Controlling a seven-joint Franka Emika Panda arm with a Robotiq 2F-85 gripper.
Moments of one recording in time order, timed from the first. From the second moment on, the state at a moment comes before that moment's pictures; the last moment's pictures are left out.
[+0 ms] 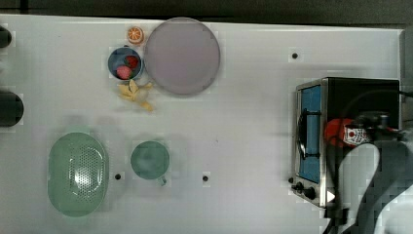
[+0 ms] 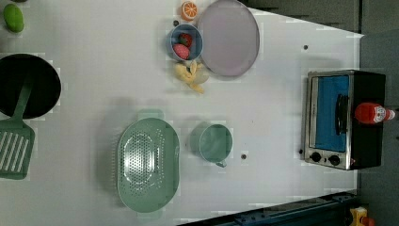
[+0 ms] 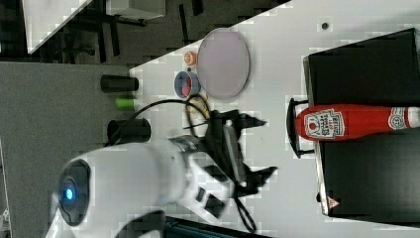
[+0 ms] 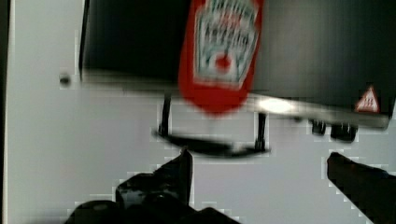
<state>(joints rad) -0.09 0.01 -0.53 -1.93 -0.01 0.41 0.08</state>
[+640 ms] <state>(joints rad) -0.12 0.35 -0.56 -1.86 0.13 0.56 0.08</state>
